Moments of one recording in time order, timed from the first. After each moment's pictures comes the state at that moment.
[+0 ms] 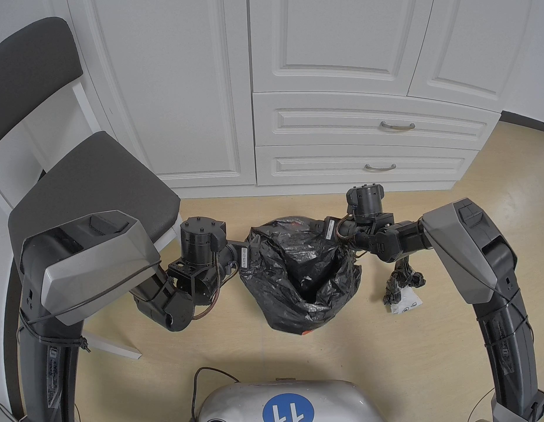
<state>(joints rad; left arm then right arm) -0.49 2.39 -1.05 -1.10 0.25 -0.07 0.37 2.62 -1.83 -0.32 -0.04 0.40</state>
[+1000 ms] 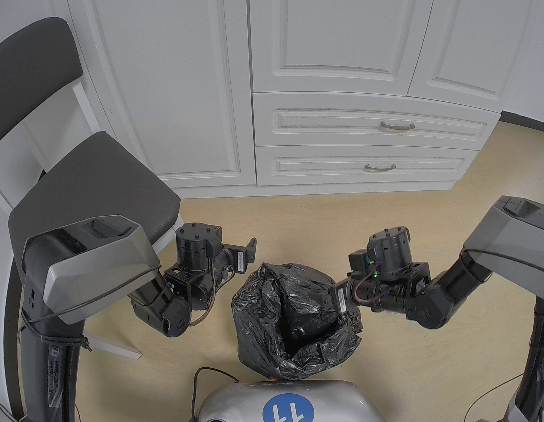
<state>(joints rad) -0.48 2.40 -1.01 -1.18 0.25 -0.07 0.52 2.18 -0.89 -0.73 0.01 0.05</state>
